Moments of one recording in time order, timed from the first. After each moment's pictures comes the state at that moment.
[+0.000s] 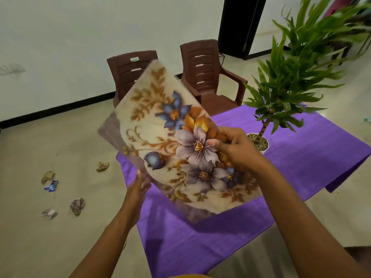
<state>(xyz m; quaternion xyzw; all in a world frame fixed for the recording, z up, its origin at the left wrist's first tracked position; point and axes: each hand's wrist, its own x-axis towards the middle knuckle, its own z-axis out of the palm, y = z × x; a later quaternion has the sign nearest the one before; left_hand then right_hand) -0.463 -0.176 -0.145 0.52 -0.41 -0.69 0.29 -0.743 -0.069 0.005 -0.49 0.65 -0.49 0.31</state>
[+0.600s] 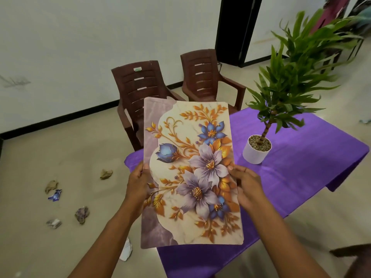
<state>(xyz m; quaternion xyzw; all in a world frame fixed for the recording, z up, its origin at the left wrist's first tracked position) -0.441 -0.185 -0.087 0.44 -0.53 -0.63 0.36 -0.695 -0.028 -0.087 0.00 0.57 -0.71 0.41</state>
